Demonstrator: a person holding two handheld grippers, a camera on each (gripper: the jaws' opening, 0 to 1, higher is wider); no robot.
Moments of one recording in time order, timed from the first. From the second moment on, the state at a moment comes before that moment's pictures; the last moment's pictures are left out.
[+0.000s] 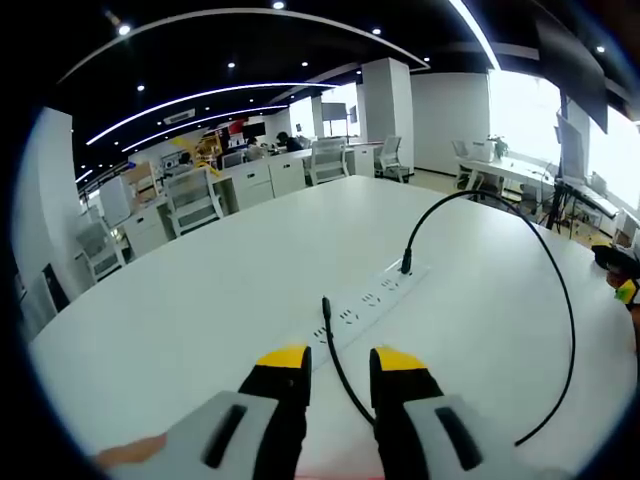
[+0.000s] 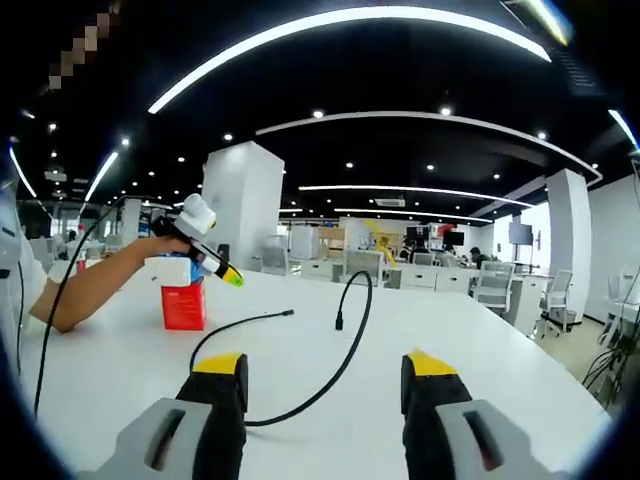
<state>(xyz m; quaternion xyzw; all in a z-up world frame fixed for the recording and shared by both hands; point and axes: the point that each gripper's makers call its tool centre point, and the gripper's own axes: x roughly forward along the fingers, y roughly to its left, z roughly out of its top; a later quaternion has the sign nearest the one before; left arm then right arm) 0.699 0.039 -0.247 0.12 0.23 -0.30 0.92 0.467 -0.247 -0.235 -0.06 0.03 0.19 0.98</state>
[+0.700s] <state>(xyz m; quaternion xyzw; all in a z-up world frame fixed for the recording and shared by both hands) 0.697 0.039 -0.248 0.12 0.24 -0.30 0.92 0.448 -0.256 -0.250 -0.05 0.07 0.16 0.98</state>
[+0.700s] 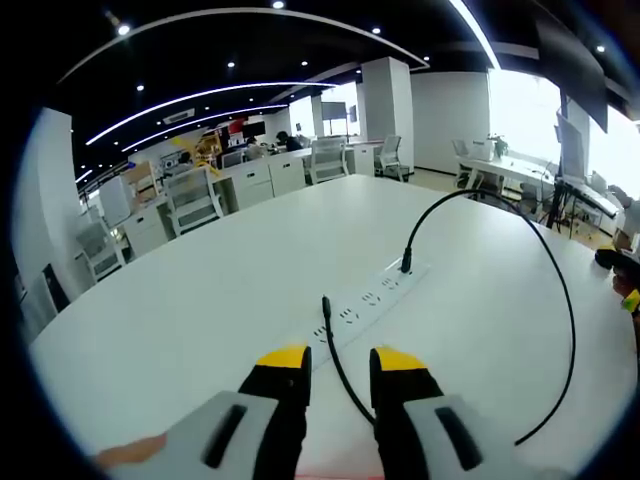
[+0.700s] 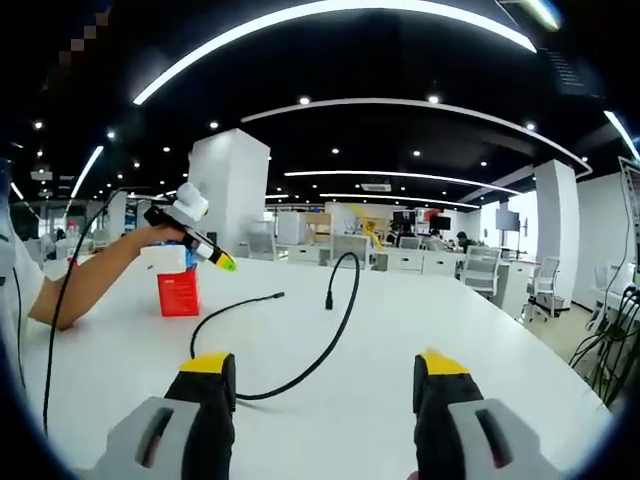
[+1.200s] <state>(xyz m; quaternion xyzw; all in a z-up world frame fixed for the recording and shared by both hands) 0.696 0.039 -0.248 0.12 0.24 -0.30 0.92 0.436 -0.267 -0.242 -0.08 0.06 0.15 0.98</state>
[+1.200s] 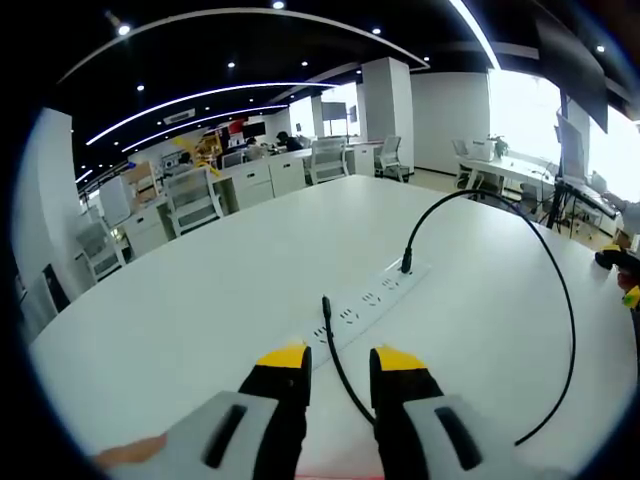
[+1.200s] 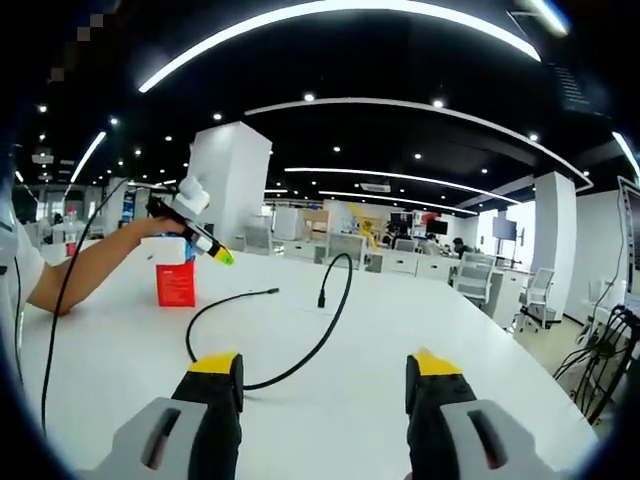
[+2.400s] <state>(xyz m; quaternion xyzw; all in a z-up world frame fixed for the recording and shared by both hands) 0.696 0.039 -0.247 0.12 0.23 -0.30 0.92 0.433 -0.279 -0.241 -0.10 0.08 0.15 0.98</state>
